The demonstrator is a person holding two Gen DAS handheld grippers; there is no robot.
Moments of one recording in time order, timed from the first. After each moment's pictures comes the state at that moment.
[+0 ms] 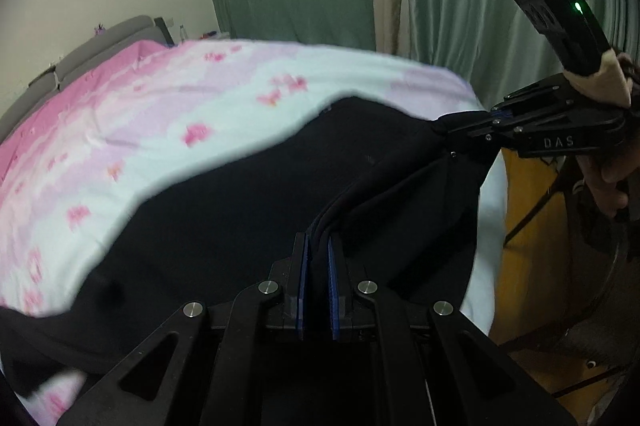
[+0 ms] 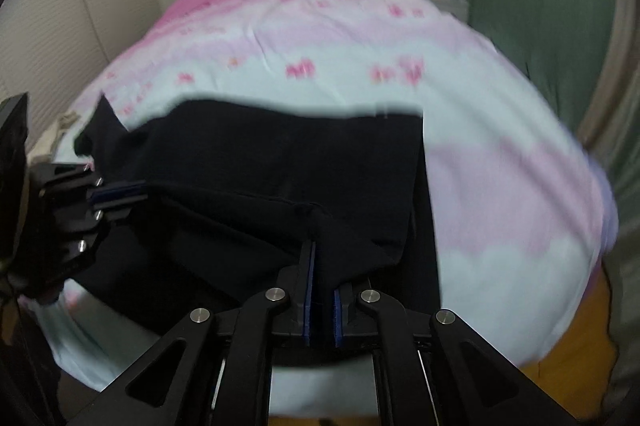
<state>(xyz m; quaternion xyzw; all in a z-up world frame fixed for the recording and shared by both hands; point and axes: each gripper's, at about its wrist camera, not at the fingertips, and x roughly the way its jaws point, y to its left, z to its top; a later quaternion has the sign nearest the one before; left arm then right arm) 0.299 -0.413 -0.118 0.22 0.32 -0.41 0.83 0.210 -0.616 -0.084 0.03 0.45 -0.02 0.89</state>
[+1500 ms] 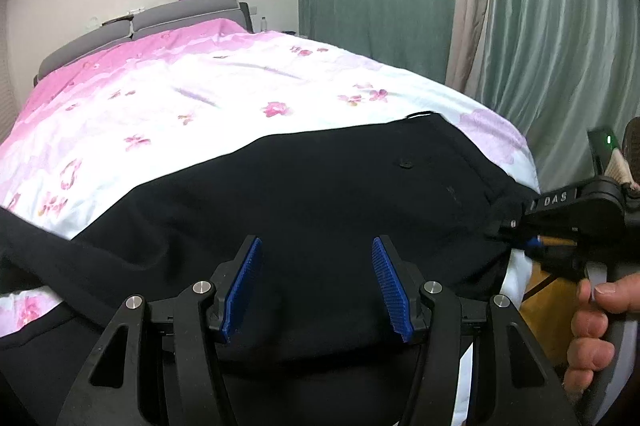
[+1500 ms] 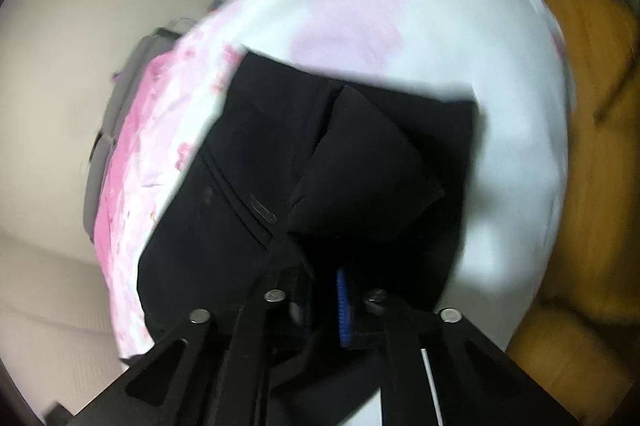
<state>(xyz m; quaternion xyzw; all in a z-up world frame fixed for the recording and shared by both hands) 0.304 -0.350 -0.114 0.10 0.32 -0.31 0.89 0.173 -0.605 -0.137 0.46 0.30 -0.27 0.79</state>
